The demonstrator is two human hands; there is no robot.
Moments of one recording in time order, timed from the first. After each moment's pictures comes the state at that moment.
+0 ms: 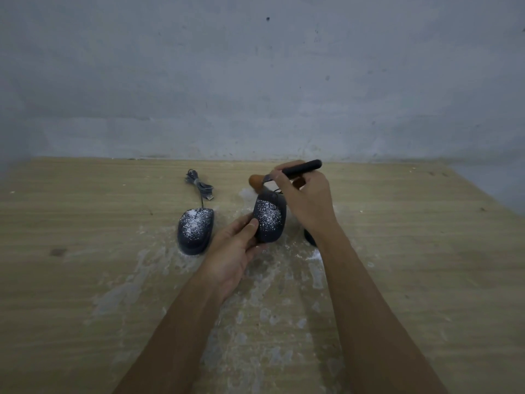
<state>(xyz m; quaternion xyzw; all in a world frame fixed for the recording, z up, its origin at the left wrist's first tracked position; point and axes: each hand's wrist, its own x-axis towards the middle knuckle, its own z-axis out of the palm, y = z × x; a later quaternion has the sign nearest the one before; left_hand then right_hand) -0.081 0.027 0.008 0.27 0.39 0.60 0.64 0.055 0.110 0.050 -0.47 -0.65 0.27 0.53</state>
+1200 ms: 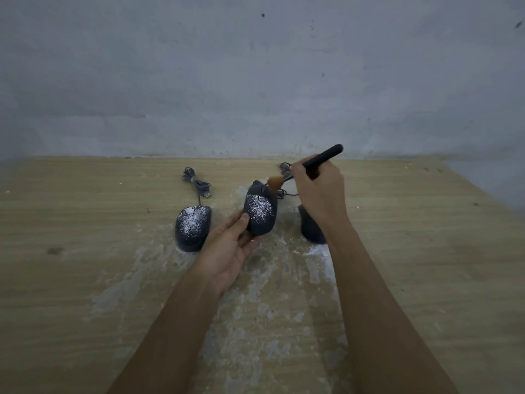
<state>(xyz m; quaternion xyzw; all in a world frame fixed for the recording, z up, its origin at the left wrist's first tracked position) -0.088 0.031 0.005 0.20 0.39 0.61 0.66 0.076 0.112 0.056 -0.51 -0.62 0.24 0.54</state>
